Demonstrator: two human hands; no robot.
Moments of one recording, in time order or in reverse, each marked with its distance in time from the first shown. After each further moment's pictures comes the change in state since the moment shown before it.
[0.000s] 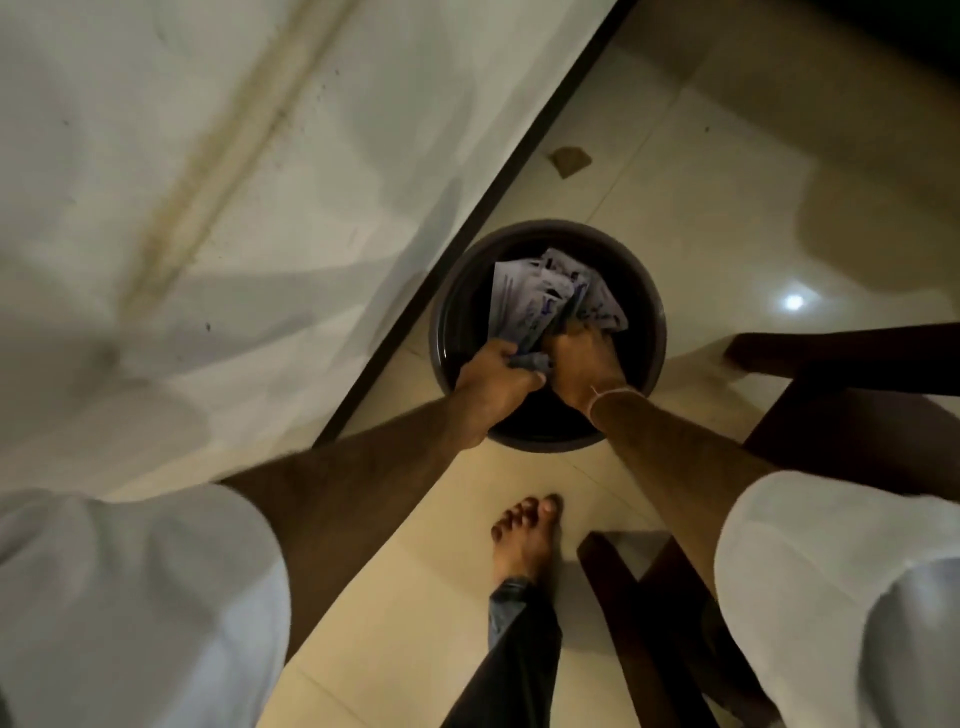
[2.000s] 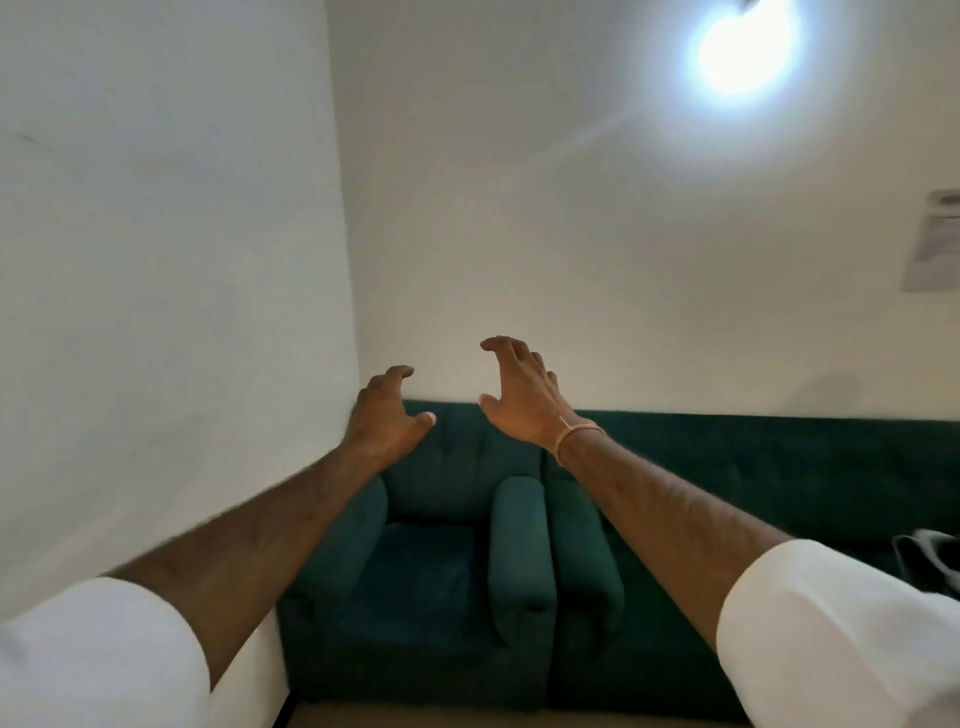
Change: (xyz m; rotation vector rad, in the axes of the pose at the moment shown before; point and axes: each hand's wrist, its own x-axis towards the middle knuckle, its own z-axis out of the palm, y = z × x) left_hand -0.881 0.632 0.095 0.362 0.398 1.480; right_hand -0.871 0.267 -0.753 0.253 1.329 0.093
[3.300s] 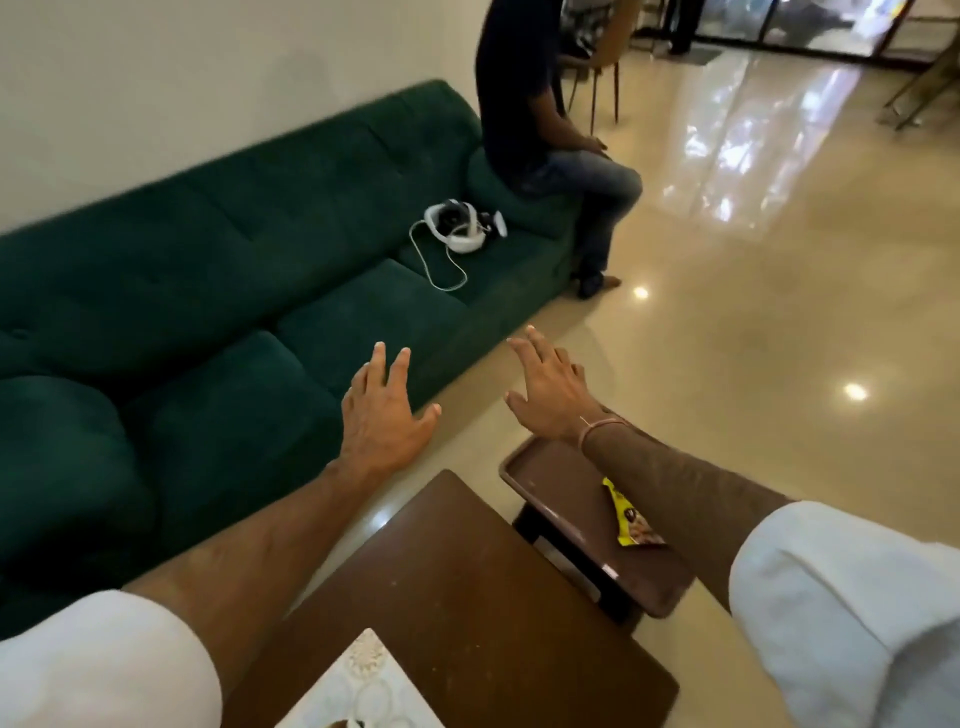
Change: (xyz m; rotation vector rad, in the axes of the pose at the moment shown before) left_hand -0.280 0.418 0.794 0.185 -0.775 0.513; right_hand -0.578 0.713 -0.237 -0.289 -0.072 1.057
